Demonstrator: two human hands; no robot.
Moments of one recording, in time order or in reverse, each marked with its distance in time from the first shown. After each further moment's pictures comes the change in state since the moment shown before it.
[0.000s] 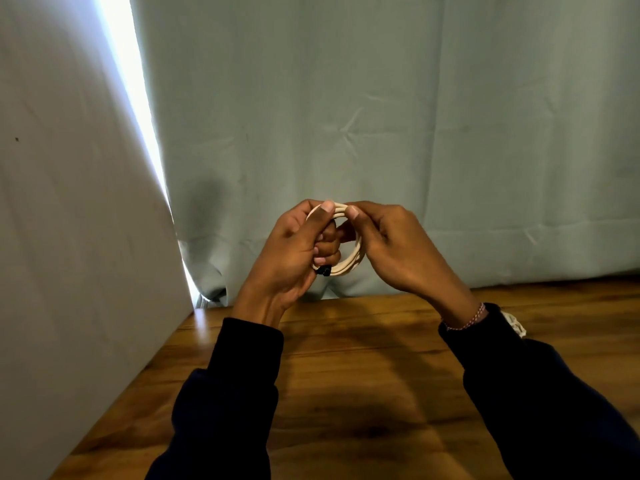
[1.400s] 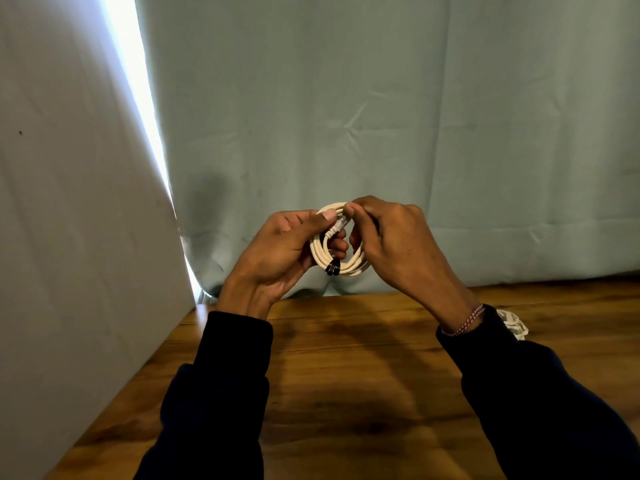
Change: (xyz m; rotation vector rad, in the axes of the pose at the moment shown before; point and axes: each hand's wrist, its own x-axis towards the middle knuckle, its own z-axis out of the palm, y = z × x) left_hand -0.005 0.007 -0.016 0.035 -0.027 -0.140; right_hand 0.003 0.004 0.009 -0.207 0.139 -0.134
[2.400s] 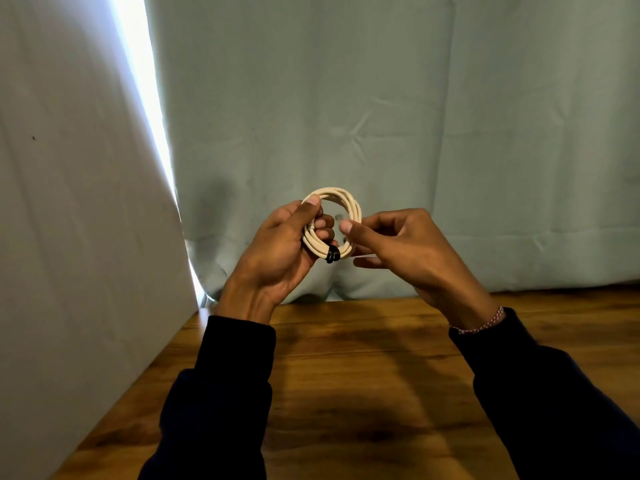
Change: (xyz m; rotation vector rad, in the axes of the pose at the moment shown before) left_hand 0.001 0.011 0.004 -0.155 0.062 0.076; right_hand -0.004 -0.011 -0.015 0.618 -0.165 0.504
